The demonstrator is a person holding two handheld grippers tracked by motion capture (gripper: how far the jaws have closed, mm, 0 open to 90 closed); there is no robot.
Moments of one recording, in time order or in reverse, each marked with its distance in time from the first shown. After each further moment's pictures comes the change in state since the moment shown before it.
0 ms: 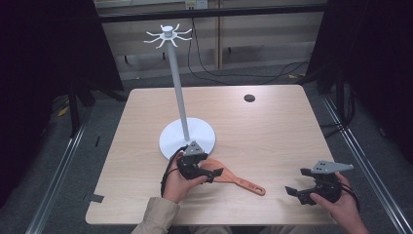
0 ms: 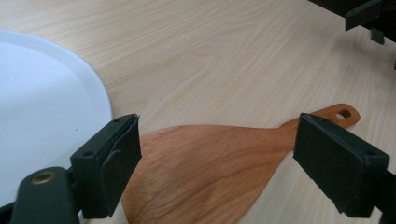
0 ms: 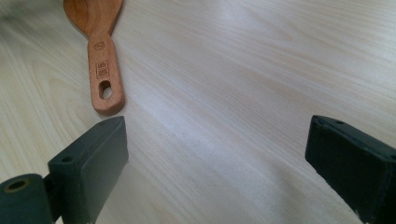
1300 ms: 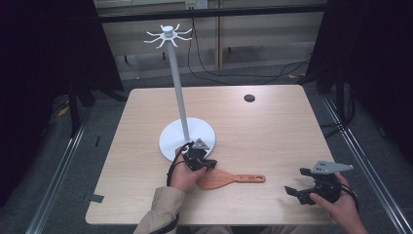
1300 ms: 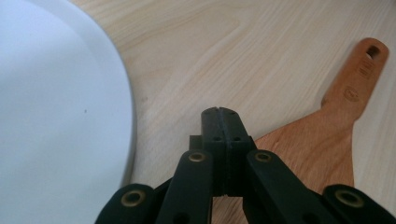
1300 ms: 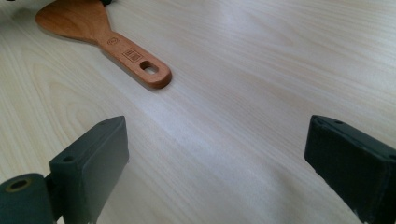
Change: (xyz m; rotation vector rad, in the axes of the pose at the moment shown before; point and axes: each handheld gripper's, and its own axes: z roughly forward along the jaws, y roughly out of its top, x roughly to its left) left arm 0.021 -0.003 0.023 0.182 0.014 -0.017; right arm 0.000 0.001 0.002 -0.017 0.006 -0.007
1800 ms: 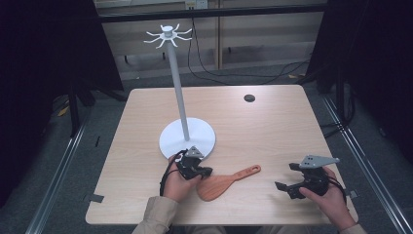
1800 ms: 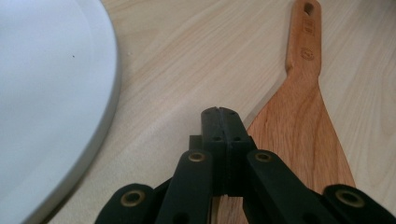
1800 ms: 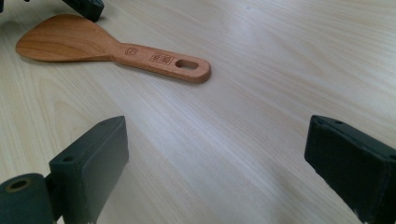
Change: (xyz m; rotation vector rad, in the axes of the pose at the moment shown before) left arm -0.013 -0.021 -0.018 0.006 -0.007 -0.017; right arm 0.005 0.019 0.023 0.001 0.044 -0.041
